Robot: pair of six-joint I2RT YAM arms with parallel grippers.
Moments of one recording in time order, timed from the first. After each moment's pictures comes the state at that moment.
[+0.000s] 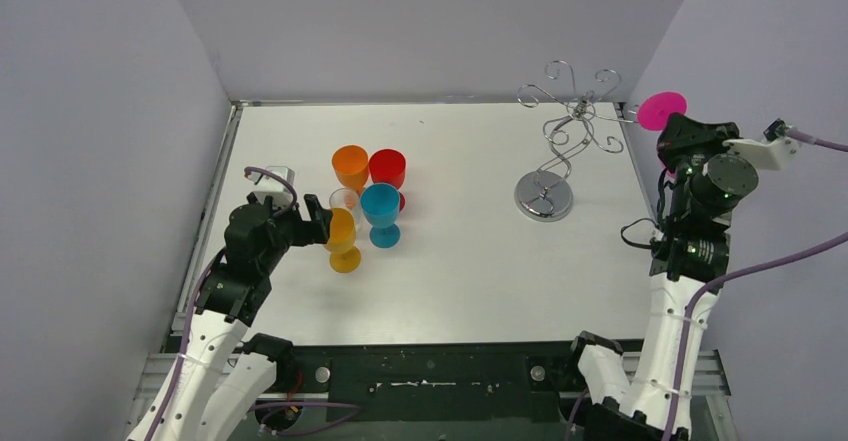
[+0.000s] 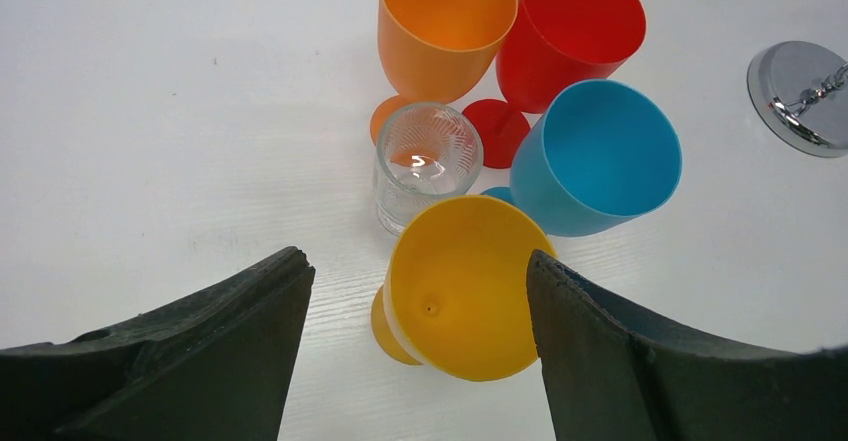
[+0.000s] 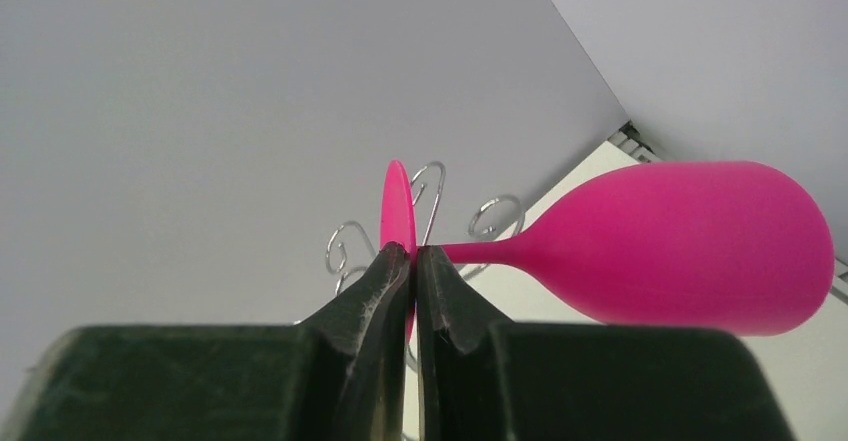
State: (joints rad) left arm -0.27 0.66 0.68 -0.35 -0.03 -0.23; right arm -0.37 0.90 1.17 -0.19 -0.01 0.74
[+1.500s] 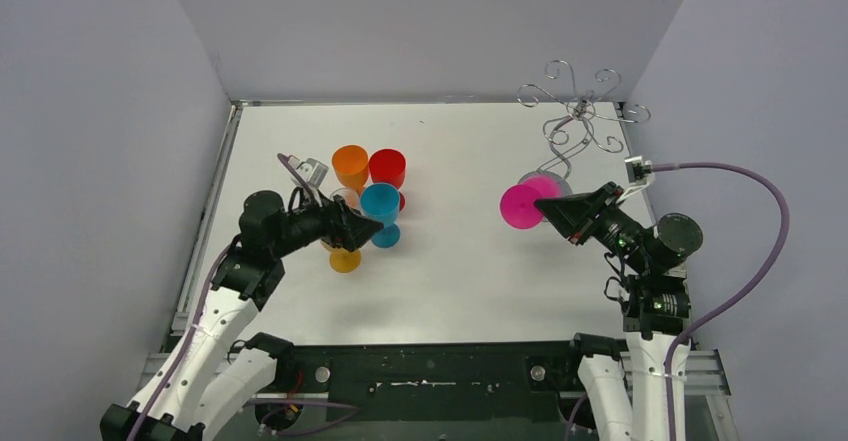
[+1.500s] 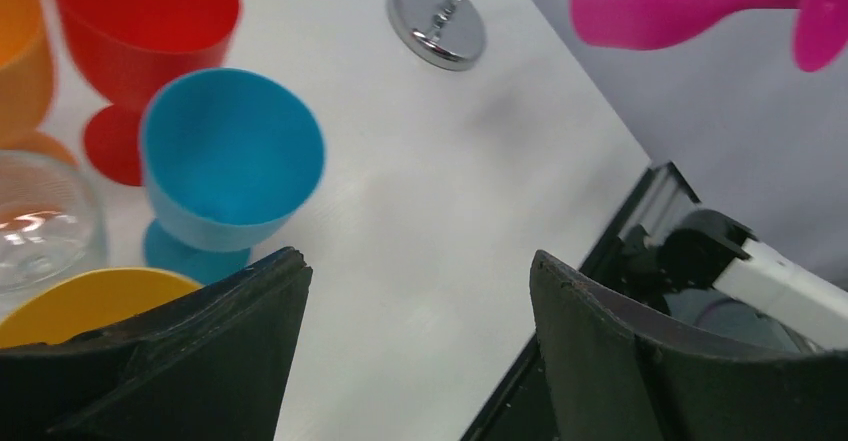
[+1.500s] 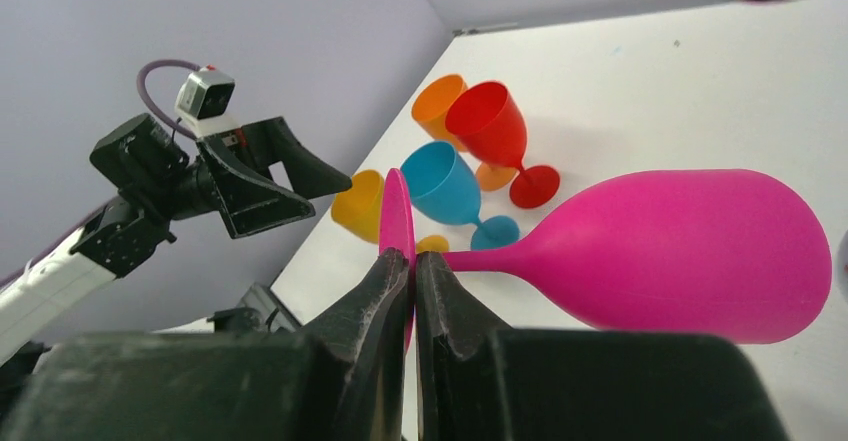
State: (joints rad) left arm -0.30 0.78 0.67 -0.12 0.53 -0.43; right arm -0.14 0.56 0.81 -0.19 -0.88 0.67
